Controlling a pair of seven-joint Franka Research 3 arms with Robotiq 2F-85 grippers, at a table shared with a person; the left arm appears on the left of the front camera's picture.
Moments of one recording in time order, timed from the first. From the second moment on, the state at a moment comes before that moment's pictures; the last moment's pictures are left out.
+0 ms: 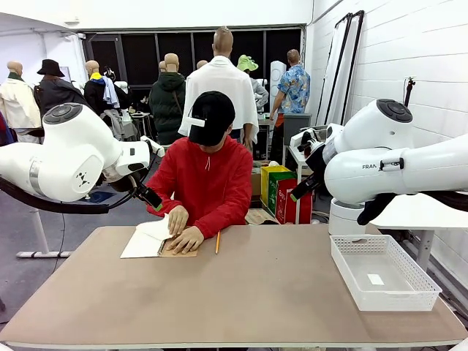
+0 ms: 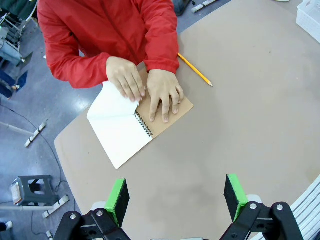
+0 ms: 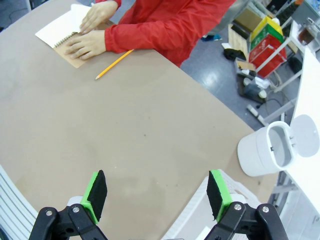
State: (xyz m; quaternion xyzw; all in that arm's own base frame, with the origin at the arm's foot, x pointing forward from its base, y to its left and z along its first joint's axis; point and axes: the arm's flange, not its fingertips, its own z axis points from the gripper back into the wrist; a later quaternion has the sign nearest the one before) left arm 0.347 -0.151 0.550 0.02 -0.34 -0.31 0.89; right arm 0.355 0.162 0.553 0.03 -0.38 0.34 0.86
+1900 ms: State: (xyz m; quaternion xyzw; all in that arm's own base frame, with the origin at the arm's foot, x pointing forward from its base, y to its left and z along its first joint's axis) left arm 0.347 -0.151 0.550 0.02 -0.34 -0.31 0.89; right arm 0.355 0.162 0.553 0.03 -0.38 0.34 0.86
